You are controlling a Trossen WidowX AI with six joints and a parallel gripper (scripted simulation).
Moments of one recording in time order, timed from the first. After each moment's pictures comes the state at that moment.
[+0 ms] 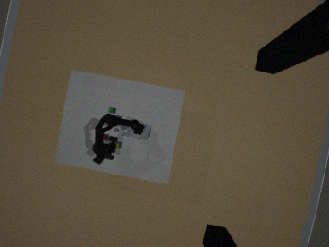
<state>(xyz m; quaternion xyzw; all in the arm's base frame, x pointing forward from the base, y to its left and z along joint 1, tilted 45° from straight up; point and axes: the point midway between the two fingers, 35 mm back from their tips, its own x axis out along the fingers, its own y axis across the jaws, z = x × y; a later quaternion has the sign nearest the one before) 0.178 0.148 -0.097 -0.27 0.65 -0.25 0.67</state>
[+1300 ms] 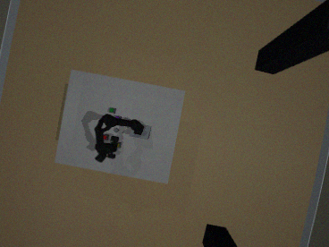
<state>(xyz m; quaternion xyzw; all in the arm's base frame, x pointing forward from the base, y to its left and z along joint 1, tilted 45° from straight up) 0.179 0.126 -0.120 -0.27 0.65 -0.25 0.67</state>
